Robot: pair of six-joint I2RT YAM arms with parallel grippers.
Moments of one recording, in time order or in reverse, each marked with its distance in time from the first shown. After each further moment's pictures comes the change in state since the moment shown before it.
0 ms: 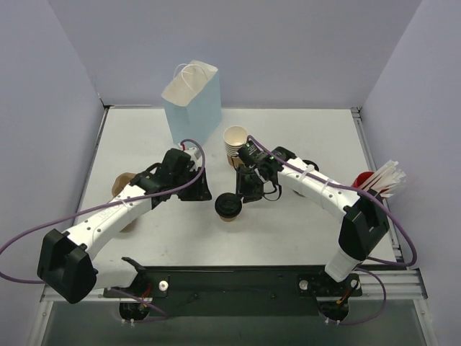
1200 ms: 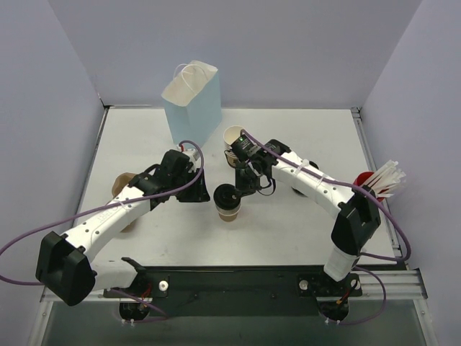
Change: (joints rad) left arm 0.003 -0.020 -0.011 -0.018 -0.013 0.008; right arm 0.029 0.068 0.137 -0.091 0.065 -0.038
